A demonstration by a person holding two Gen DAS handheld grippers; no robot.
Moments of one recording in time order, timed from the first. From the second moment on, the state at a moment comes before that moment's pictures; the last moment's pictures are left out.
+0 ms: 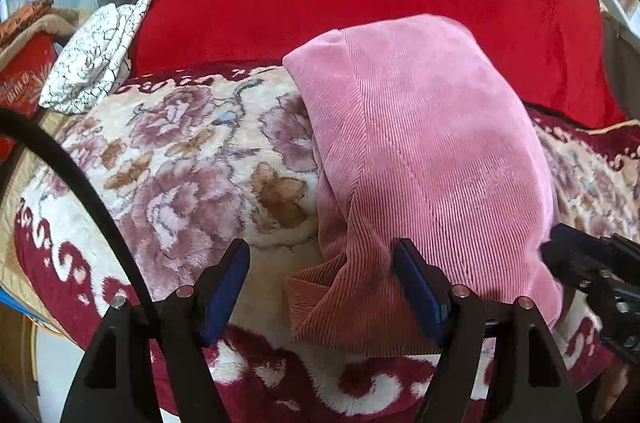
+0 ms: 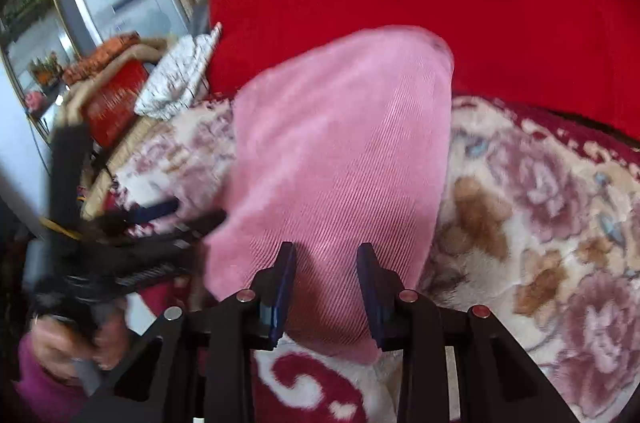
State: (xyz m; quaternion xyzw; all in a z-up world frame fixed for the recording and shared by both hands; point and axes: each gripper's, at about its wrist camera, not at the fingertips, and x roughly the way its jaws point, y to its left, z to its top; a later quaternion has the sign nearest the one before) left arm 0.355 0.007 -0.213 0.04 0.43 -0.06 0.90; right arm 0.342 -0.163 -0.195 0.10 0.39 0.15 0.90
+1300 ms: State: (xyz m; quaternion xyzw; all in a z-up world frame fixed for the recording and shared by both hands) left arm 0.353 0.007 -0.190 0.07 0.38 -0.06 0.92; right arm 0.409 -0.222 -0.179 0.23 0.41 0.15 0.87
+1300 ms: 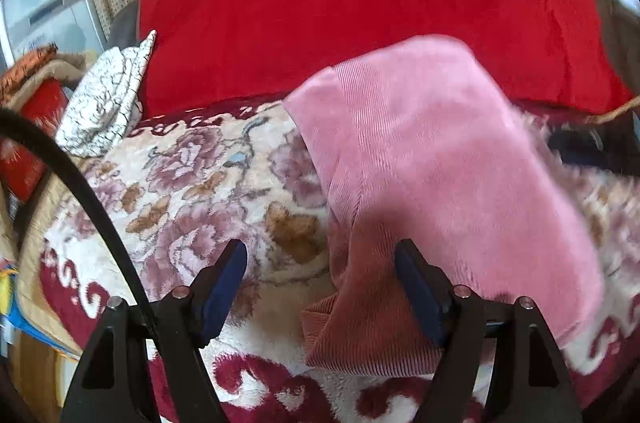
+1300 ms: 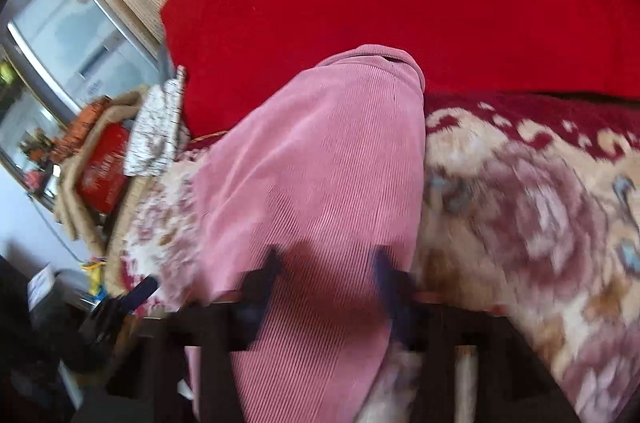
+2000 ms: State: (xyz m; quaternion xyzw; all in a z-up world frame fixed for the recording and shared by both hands) left arm 0.366 -0.001 -0.214 0.11 0.40 0.00 0.91; right arm 0.328 -0.192 -0.180 0.15 0.36 0.16 0.91
